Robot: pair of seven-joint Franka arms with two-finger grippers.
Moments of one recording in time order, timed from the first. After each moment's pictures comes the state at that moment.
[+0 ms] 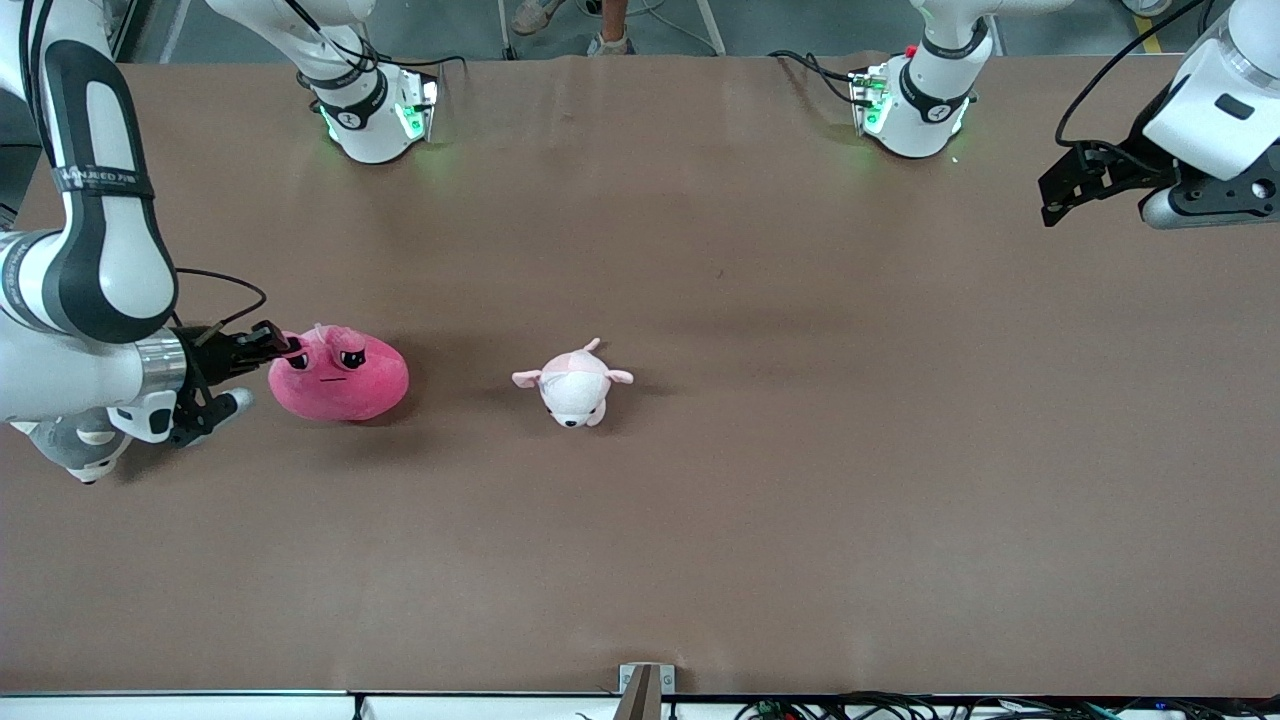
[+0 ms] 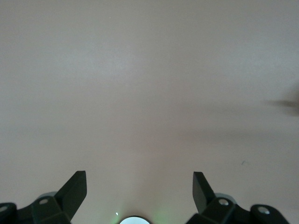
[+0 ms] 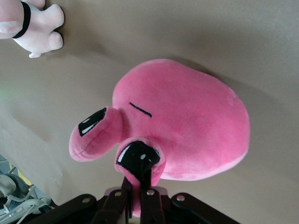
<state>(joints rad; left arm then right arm) -0.02 -0.07 -0.15 -1.56 0.04 1.47 -0.19 -0.07 0.41 0.00 -1.63 0.28 1.57 -0.56</state>
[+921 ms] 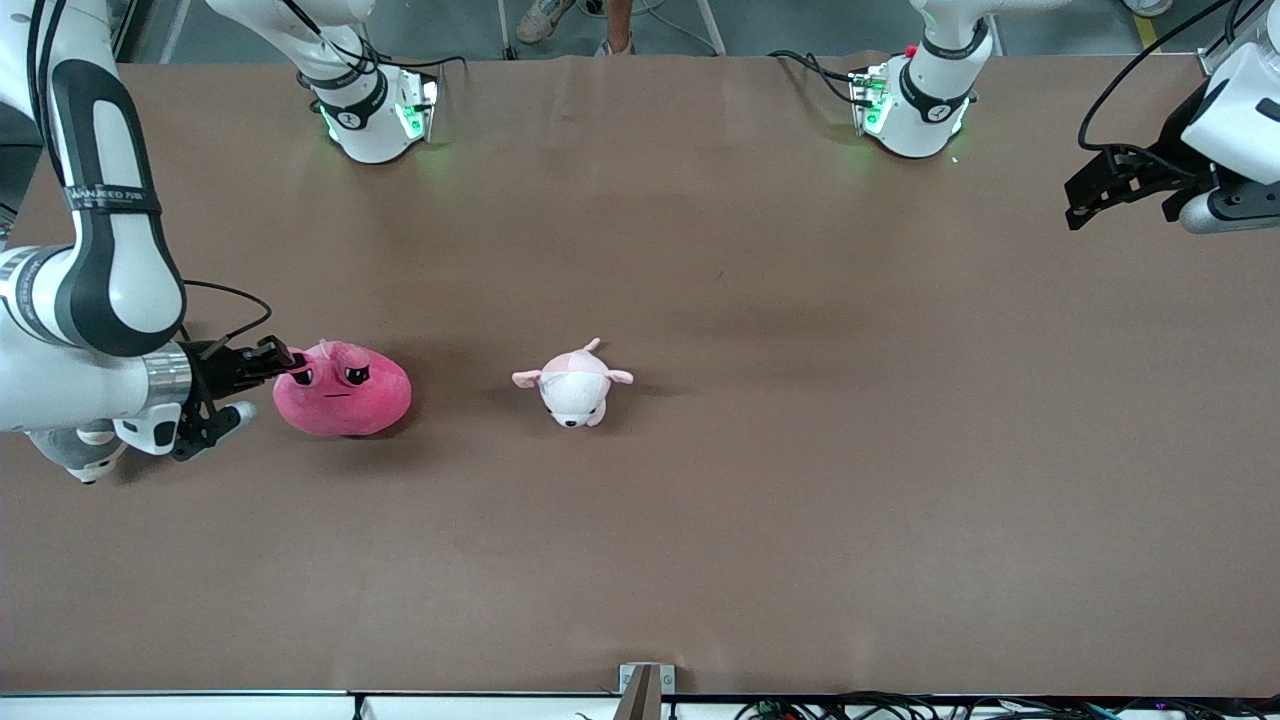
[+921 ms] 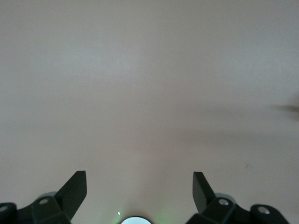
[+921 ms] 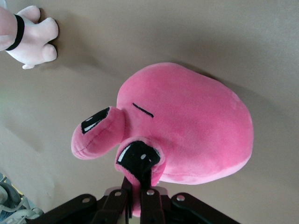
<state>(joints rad) 0.01 -0.07 -0.15 -1.56 0.04 1.47 -0.18 -0.08 0.43 0.00 -1.63 0.28 1.63 -0.58</state>
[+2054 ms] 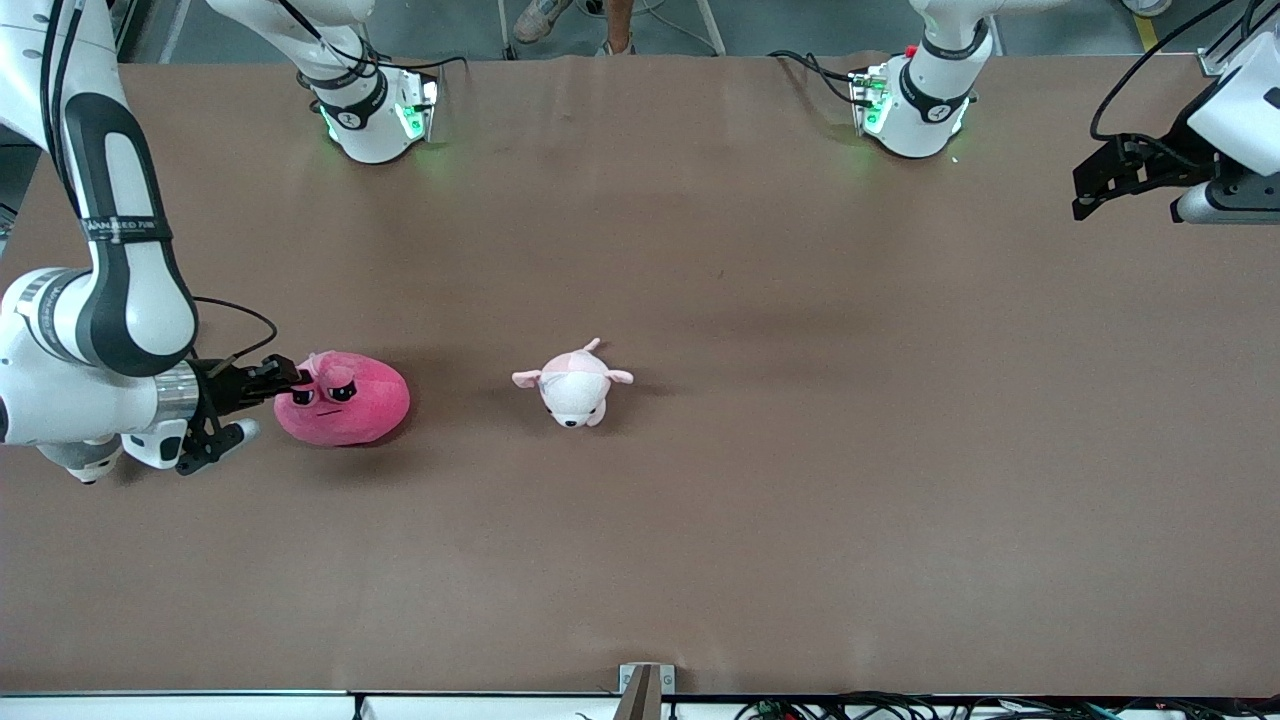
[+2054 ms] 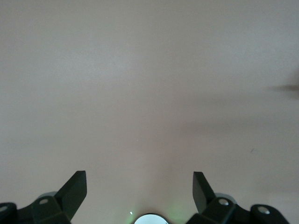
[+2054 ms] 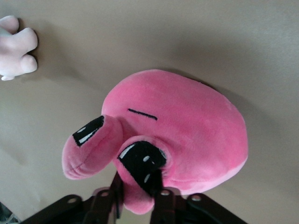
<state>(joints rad) 0.04 -0.08 -0.16 -1.56 0.02 1.45 -0.03 -0.09 0.49 0.00 -1.63 0.28 1.72 -0.59</state>
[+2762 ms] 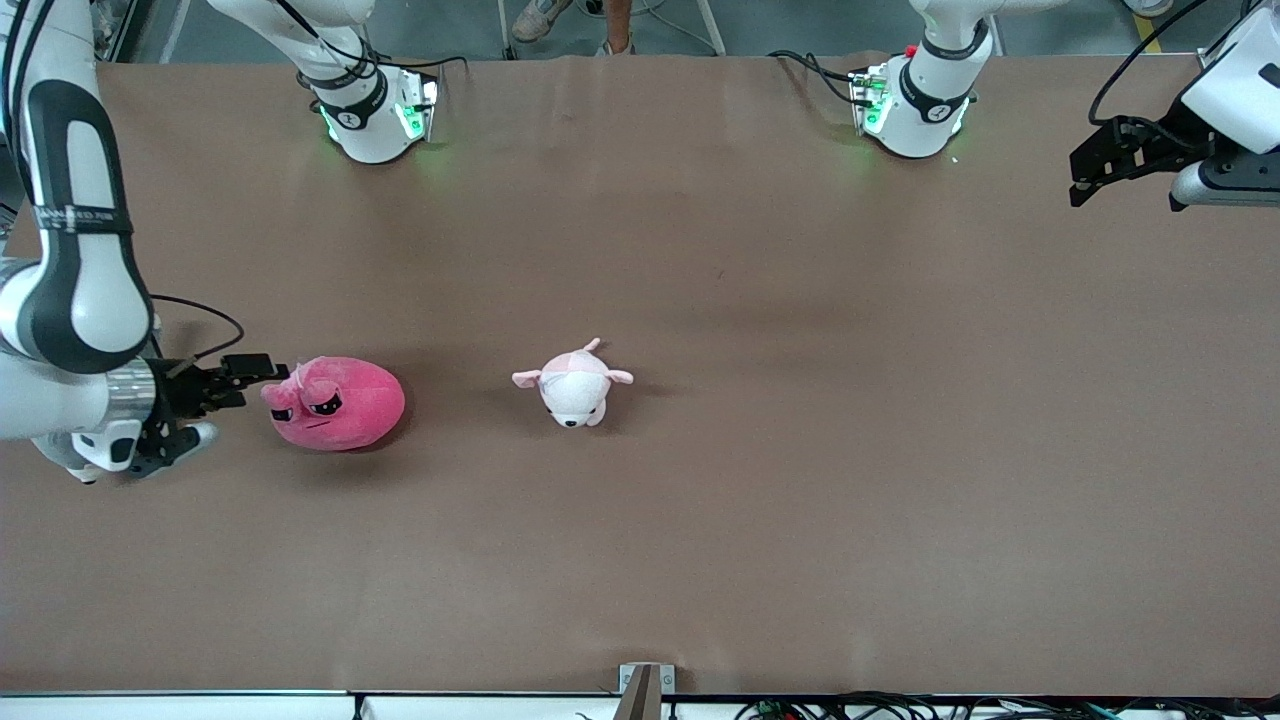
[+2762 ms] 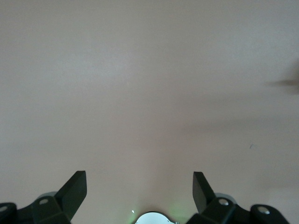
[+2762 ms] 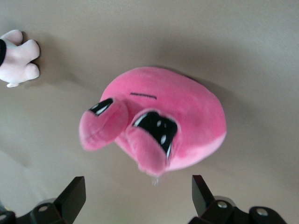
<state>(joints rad) 0.04 -0.10 -0.17 -1.56 0.02 1.44 -0.02 -0.12 0.46 -0.03 -1.55 0.28 1.62 -0.57</state>
